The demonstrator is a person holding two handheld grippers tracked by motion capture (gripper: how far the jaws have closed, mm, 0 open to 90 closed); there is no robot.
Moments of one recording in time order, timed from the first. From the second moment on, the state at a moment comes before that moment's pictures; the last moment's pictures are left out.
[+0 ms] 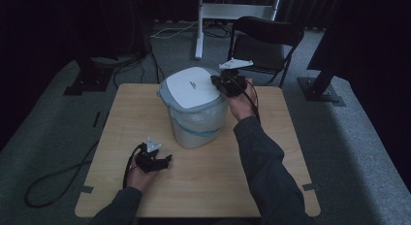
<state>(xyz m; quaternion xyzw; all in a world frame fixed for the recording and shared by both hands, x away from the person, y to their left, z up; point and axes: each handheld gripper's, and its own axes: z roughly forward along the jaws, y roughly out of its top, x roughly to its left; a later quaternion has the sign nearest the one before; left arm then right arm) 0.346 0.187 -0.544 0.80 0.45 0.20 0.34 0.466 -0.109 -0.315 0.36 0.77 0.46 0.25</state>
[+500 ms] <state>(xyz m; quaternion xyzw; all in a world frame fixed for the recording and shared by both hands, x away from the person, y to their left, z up) 0.346 0.186 -0.544 0.80 0.45 0.20 0.34 0.480 -0.102 -0.315 0.39 0.77 0.46 0.20</state>
